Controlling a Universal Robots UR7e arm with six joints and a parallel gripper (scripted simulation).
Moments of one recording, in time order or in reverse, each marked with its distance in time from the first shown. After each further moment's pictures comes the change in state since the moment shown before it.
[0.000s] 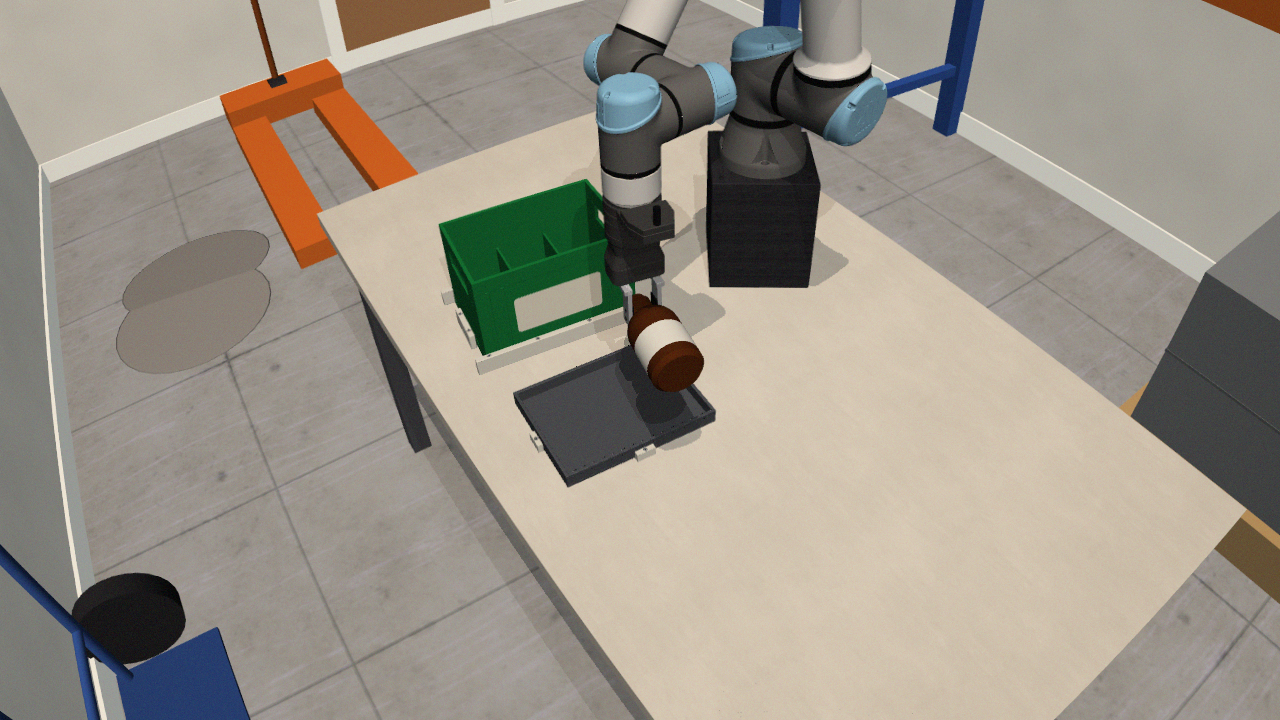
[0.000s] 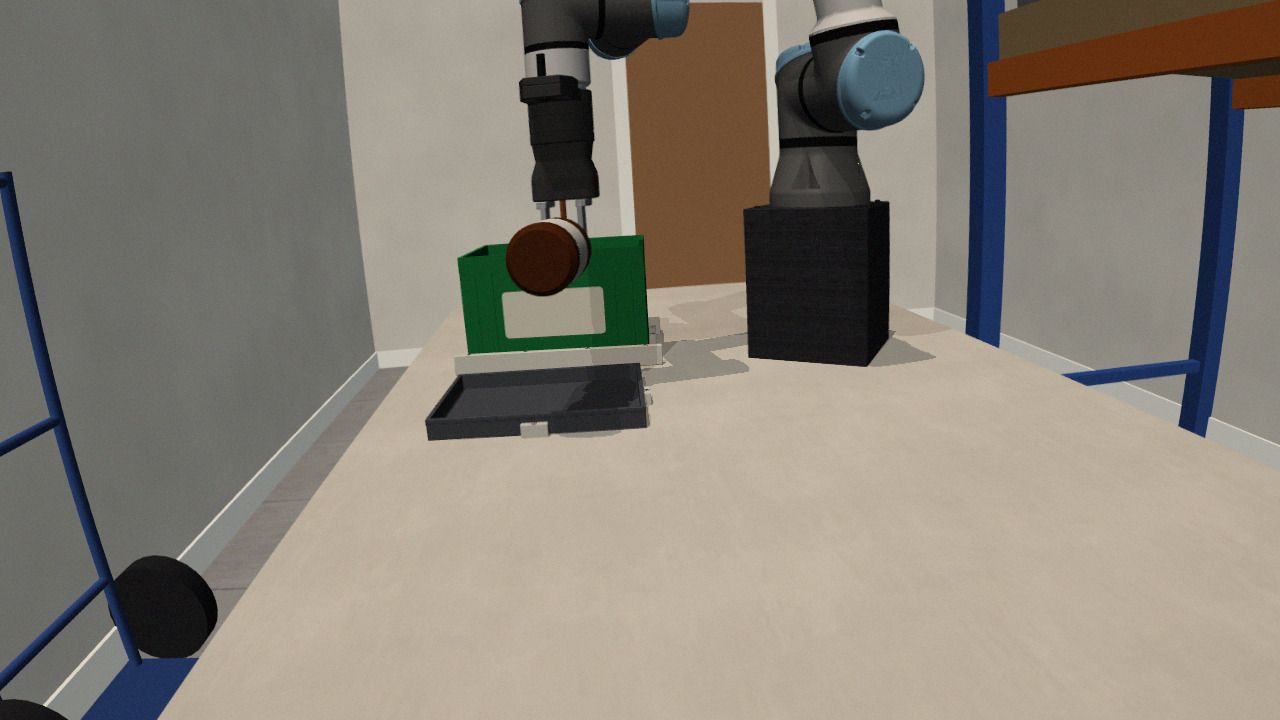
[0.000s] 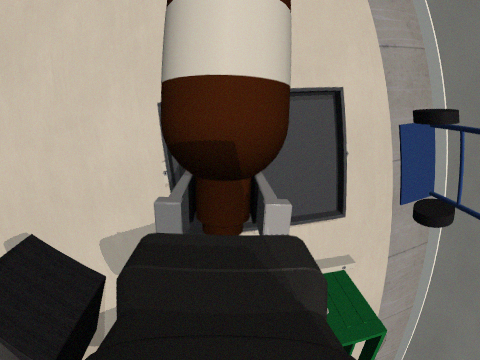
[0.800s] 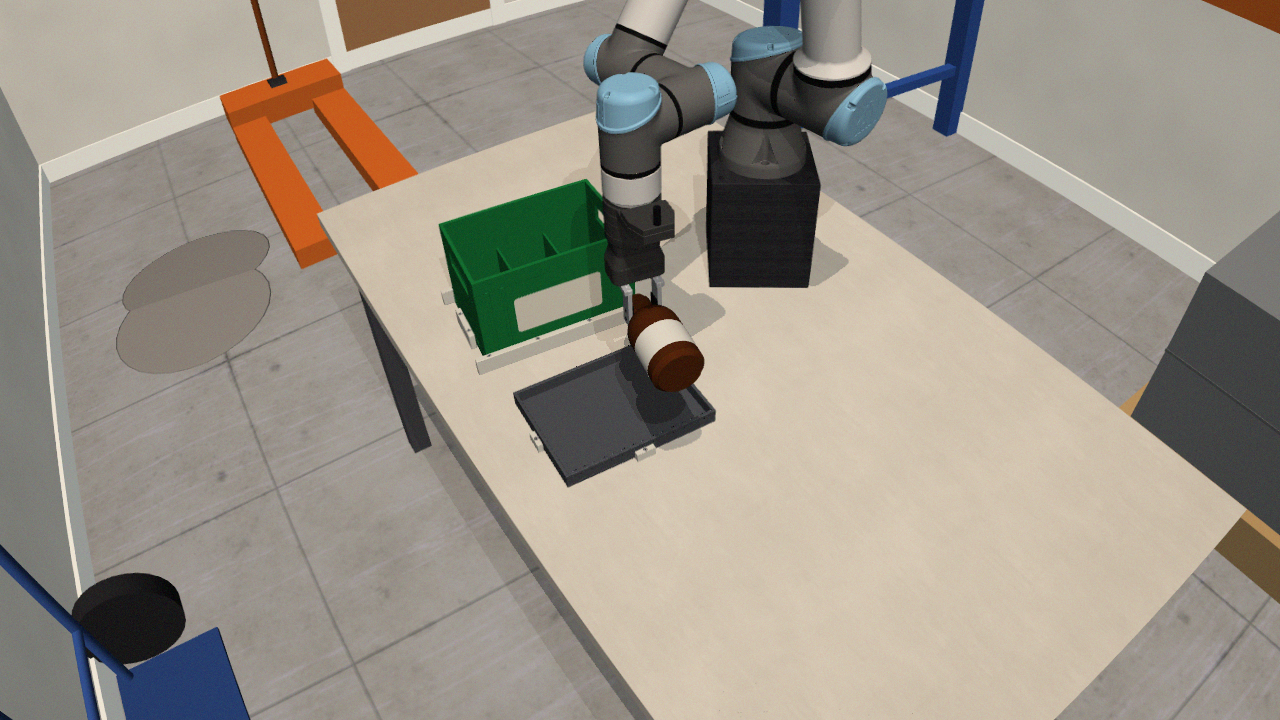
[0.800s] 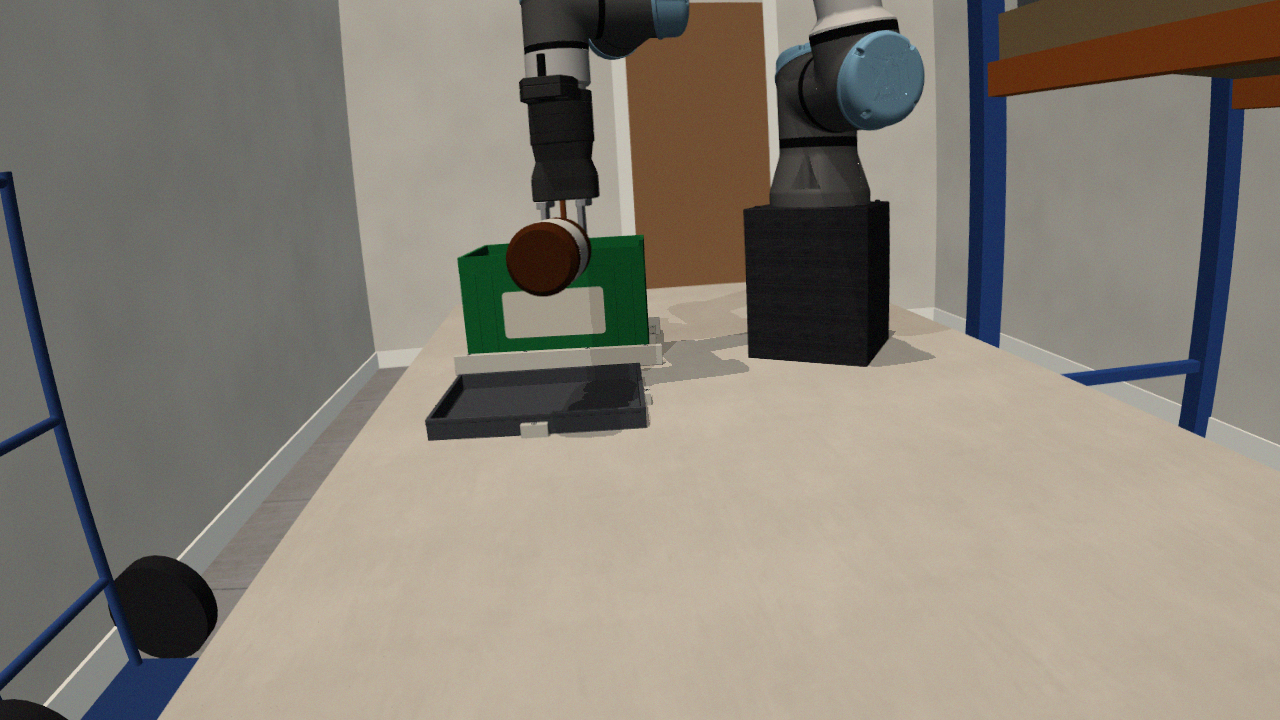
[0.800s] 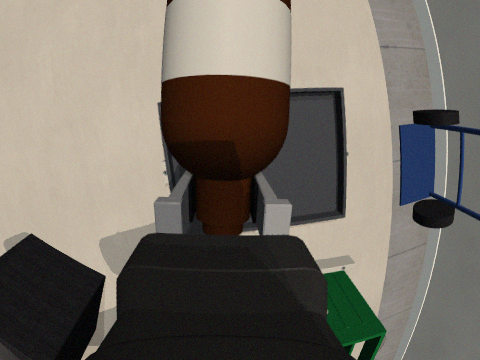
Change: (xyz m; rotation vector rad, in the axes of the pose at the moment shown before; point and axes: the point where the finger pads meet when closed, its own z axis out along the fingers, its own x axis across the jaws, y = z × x) arm 0.000 0.000 0.000 0.000 0.000 -0.003
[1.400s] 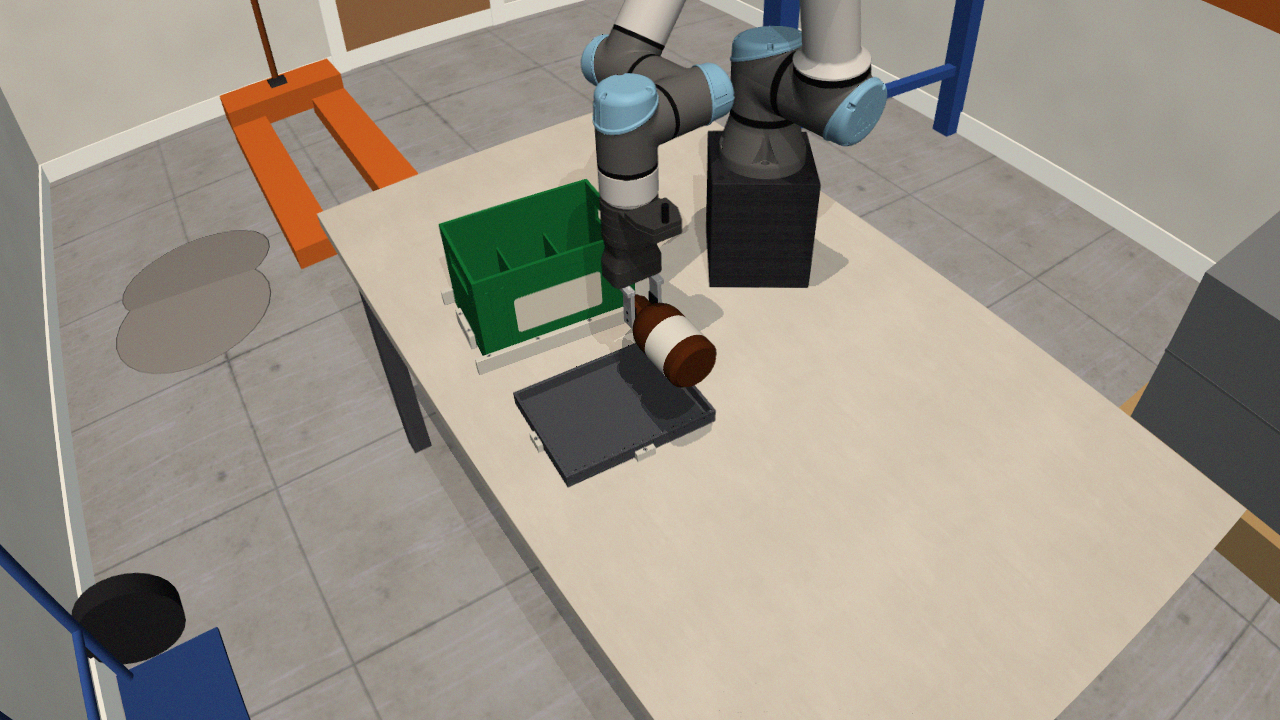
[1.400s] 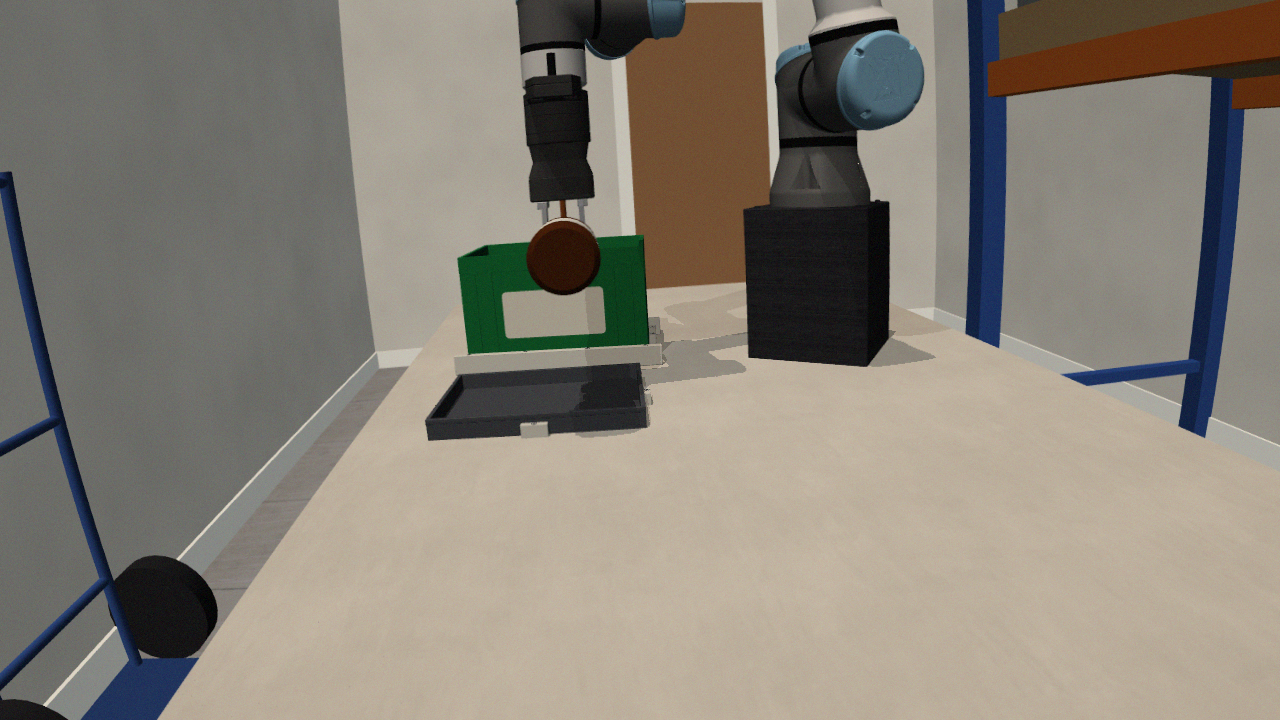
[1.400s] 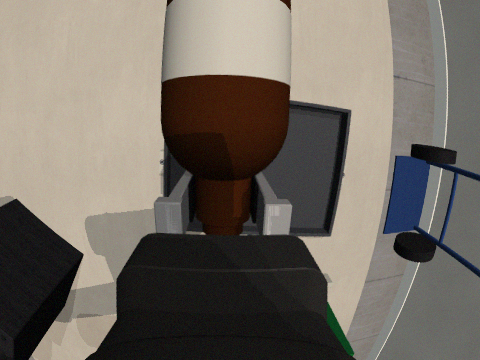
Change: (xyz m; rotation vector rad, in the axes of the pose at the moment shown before) arm 0.000 0.000 0.000 -0.001 0.000 -0.179
